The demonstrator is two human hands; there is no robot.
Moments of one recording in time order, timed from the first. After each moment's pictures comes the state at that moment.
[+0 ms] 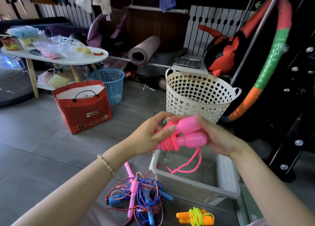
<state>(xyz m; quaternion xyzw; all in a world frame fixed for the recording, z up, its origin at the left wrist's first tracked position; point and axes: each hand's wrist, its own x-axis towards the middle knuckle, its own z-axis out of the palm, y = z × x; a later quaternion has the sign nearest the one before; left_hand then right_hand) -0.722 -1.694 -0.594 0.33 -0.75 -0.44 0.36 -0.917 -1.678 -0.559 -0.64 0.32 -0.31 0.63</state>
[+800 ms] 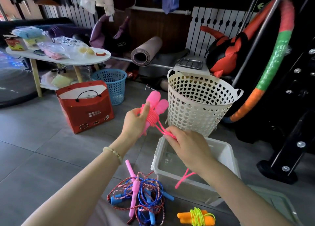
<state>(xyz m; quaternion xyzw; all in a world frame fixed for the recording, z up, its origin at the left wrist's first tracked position) -0.708 -1.736 -0.607 0.61 -0.52 -0.35 0.48 -0.870 -1.660 -0.586 -0.83 0.53 -0.19 0.03</state>
